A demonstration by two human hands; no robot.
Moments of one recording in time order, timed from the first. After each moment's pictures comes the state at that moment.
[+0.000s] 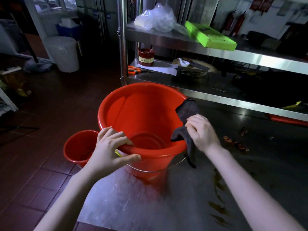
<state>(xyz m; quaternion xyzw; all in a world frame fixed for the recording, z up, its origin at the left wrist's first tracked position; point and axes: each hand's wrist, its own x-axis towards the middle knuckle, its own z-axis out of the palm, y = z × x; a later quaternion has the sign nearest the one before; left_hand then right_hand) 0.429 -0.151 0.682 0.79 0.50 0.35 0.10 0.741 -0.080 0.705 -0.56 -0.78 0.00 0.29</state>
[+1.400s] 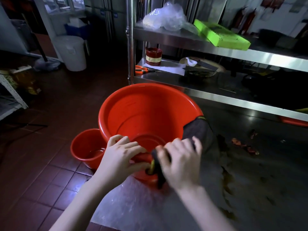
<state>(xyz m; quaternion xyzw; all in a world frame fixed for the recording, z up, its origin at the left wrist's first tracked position) 0.436 -0.161 0.679 0.83 0.46 0.31 -0.01 0.638 -0.166 0.682 -0.60 -0.73 -0.11 0.31</state>
